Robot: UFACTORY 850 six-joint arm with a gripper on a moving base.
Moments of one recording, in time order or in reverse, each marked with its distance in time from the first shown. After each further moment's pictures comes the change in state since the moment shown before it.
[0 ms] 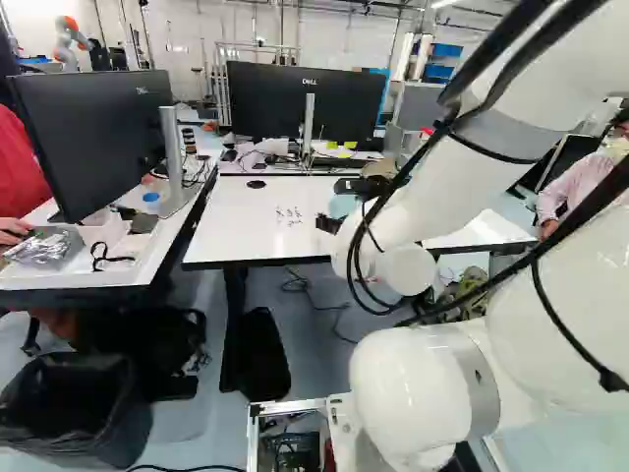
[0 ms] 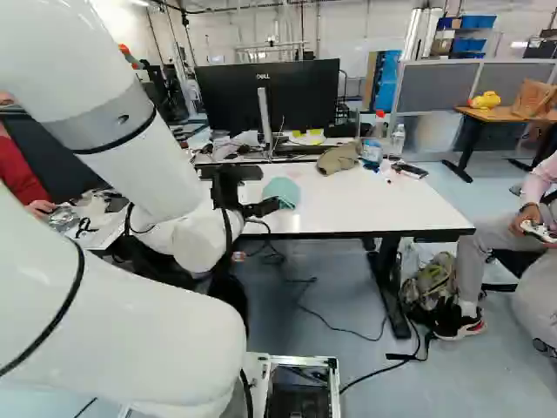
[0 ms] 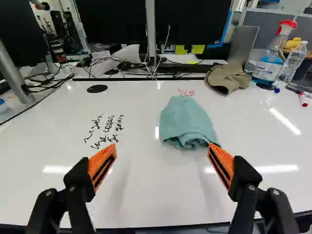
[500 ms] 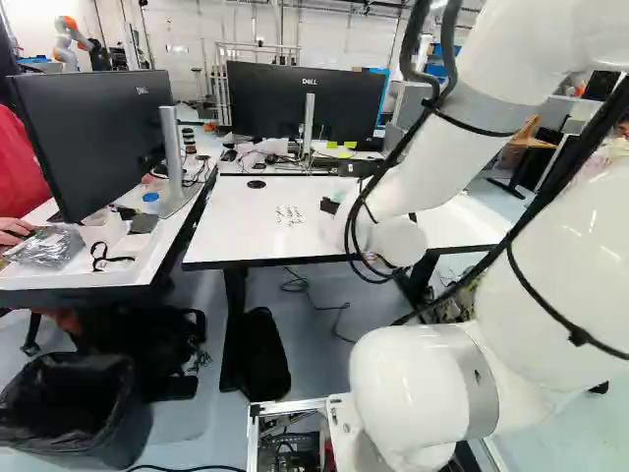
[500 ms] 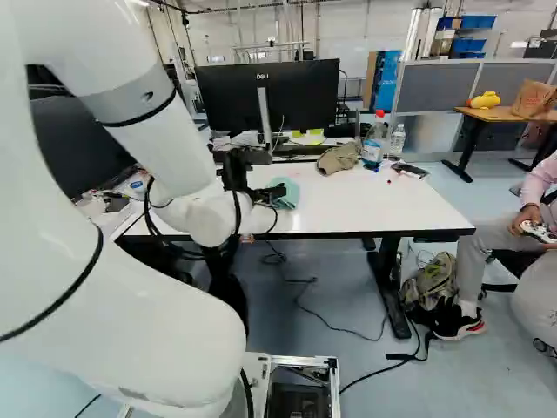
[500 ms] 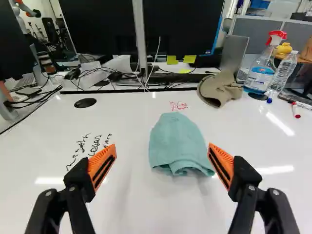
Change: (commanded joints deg) arm -2.9 -7.2 -8.8 0.0 0.0 0.0
